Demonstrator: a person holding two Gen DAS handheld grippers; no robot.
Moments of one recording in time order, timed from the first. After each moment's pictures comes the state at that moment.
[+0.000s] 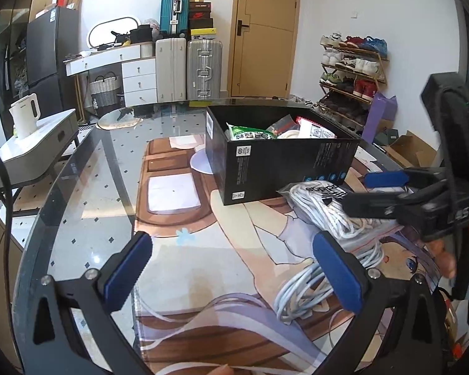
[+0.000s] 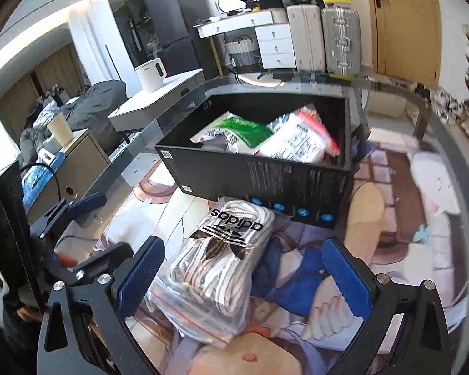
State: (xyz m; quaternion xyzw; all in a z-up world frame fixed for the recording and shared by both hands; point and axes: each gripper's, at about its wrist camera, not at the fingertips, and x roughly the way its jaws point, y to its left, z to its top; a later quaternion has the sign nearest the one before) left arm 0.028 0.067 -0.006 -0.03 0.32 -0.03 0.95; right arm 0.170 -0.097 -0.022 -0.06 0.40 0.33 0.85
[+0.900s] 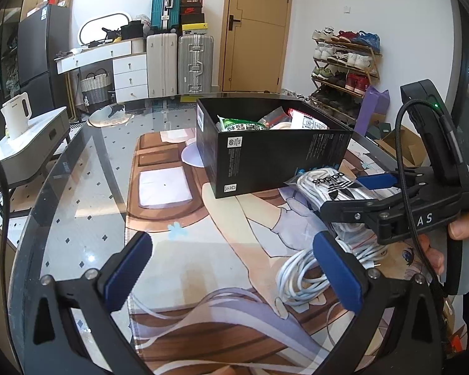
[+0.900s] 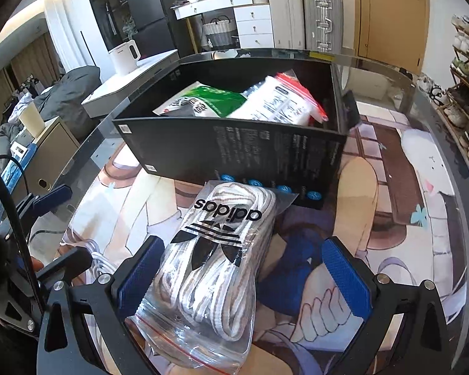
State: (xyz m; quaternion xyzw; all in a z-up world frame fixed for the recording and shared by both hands) left arm 0.028 0.065 -0.011 -0.03 0.33 -0.05 0.94; right arm 0.185 -0.092 -0.048 -0.08 0.44 0.28 0.85
